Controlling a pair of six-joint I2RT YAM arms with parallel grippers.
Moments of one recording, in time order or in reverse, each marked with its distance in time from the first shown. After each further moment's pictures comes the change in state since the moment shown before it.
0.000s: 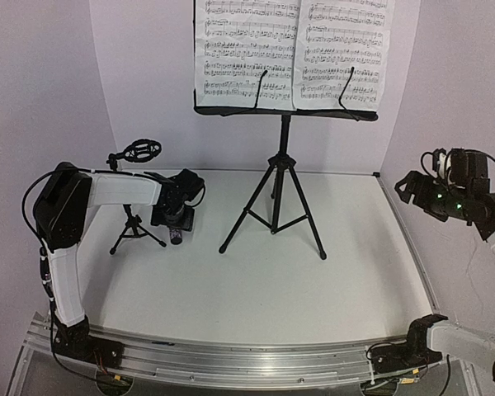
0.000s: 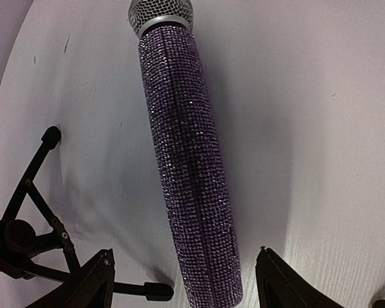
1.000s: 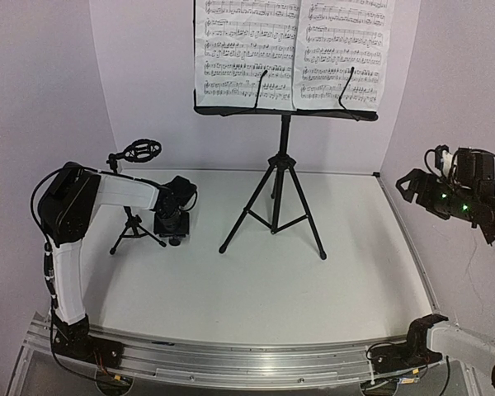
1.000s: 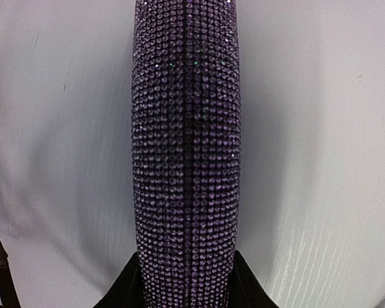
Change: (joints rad) left arm 0.073 0.060 -0.057 0.097 0.225 -0.075; right arm 0.000 -0.034 0.014 -0.001 -0.047 -0.020
